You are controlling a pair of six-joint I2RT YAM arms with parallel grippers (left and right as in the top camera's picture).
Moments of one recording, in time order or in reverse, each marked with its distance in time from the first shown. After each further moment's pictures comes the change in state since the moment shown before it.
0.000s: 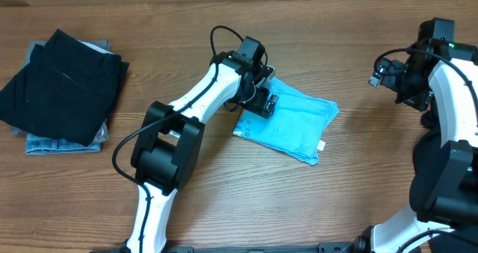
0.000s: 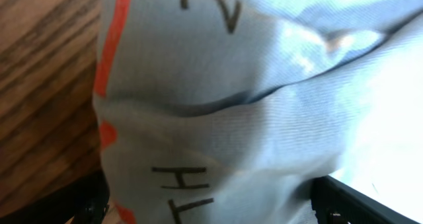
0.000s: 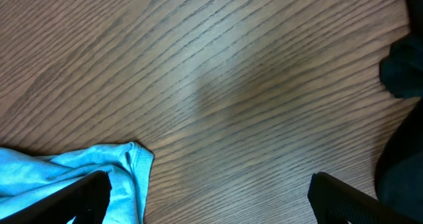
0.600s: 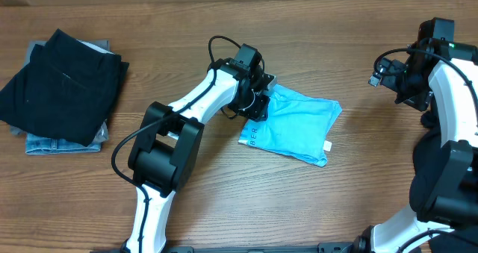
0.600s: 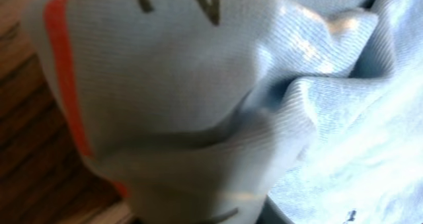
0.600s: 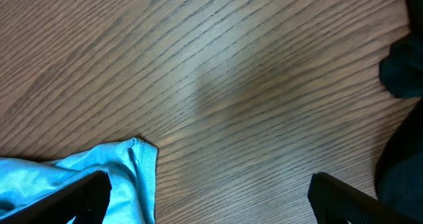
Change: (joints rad) left arm 0.000 -0.015 -0.072 0.016 0.135 0.006; right arm 0.000 0.000 0.000 0.000 0.000 0.000
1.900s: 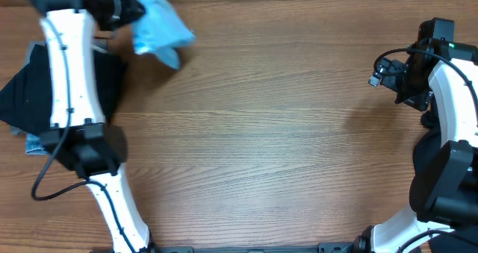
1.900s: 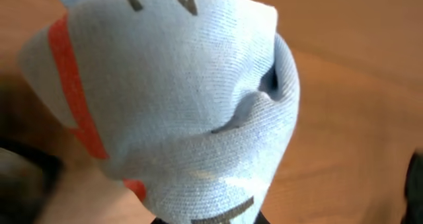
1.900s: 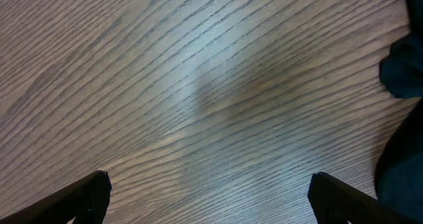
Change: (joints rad) left arm 0.677 0.054 0.938 -0.475 0.030 -0.214; right arm 0.000 0.000 0.000 0.000 0.000 0.000
